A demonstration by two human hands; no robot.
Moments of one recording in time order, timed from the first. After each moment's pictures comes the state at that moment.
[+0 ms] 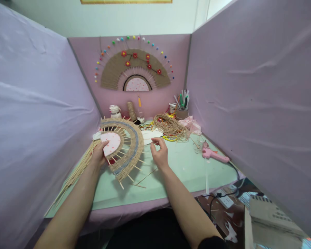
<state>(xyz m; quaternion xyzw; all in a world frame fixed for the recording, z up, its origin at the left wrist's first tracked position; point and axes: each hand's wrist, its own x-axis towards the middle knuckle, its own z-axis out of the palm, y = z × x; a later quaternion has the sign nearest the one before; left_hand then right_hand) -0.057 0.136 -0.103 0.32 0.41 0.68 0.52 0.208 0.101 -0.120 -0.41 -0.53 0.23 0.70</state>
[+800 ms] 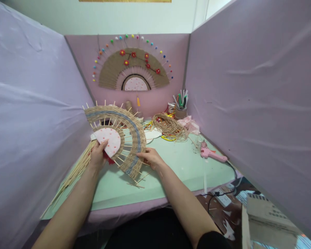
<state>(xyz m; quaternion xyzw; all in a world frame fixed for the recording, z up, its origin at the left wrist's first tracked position) -0.039 0.124 -0.097 0.36 0.36 0.73 0.46 0.191 0.101 -0.124 -0.40 -0.38 0.71 0.45</state>
